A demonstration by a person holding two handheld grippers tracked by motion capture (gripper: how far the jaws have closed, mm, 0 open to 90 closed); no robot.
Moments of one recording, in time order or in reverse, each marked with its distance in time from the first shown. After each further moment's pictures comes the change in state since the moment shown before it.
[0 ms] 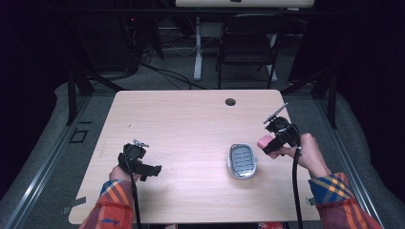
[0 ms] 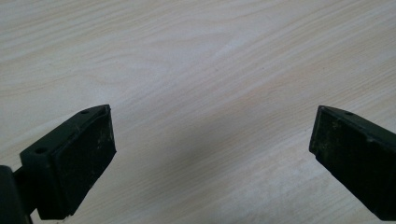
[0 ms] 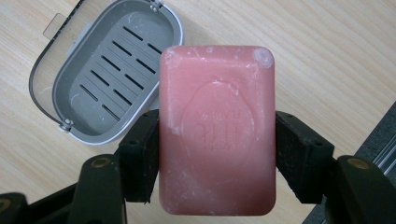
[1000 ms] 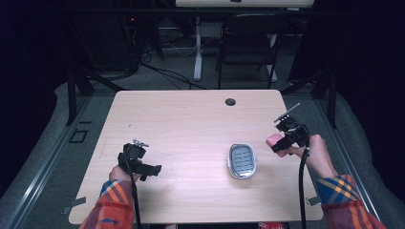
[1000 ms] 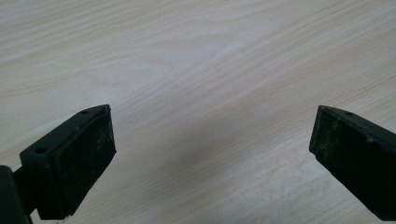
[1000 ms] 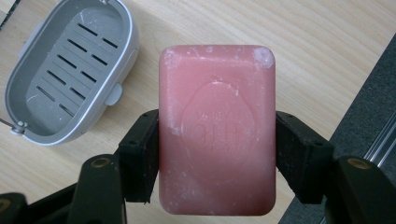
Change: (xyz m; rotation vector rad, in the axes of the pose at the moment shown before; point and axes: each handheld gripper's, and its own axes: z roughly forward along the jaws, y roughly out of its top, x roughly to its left) left arm 0.001 0.001 0.001 0.003 0.002 -0.001; right arm -0.027 -0.016 0.002 -0.018 -0.035 0.061
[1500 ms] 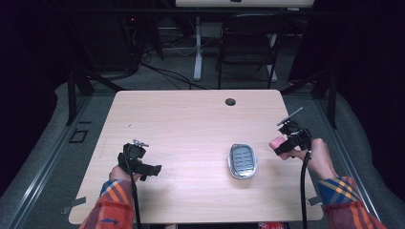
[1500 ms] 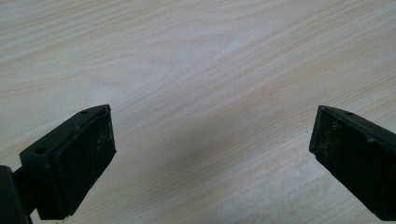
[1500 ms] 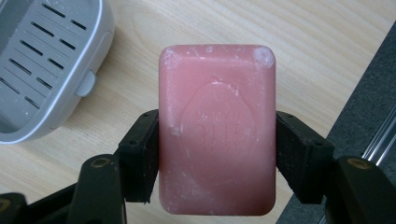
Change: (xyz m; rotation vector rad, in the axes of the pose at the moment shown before) left arm 0.000 0.000 0.000 0.002 0.000 -0.004; right arm -0.012 -0.011 0.015 0.013 -0.007 0.029
